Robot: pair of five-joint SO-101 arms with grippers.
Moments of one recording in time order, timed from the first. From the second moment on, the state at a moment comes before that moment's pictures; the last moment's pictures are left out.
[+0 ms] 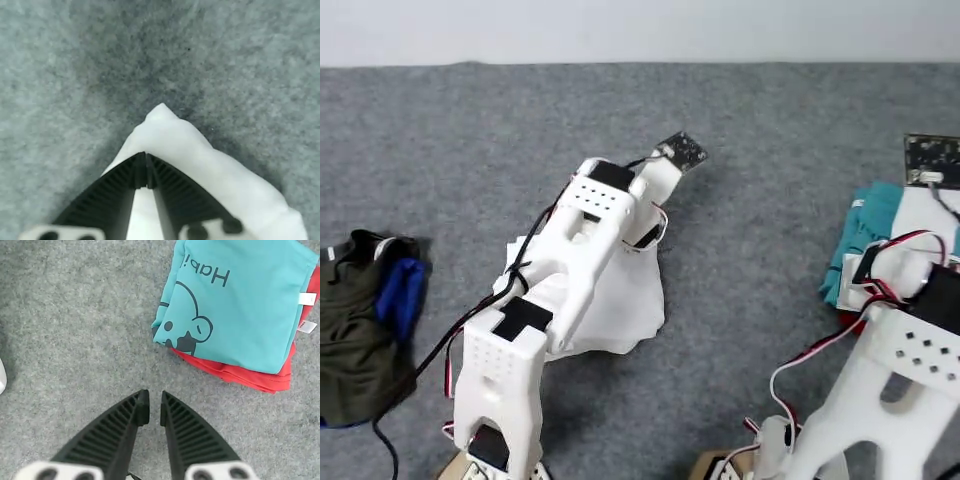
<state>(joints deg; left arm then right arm) 20.7 31.4 -17.8 78.8 -13.1 23.0 -36.0 7.4 100.7 16.0</state>
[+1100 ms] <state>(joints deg) -28.8 -17.0 -6.9 99.2 -20.5 -27.9 13.5 0.9 85.6 -18.6</state>
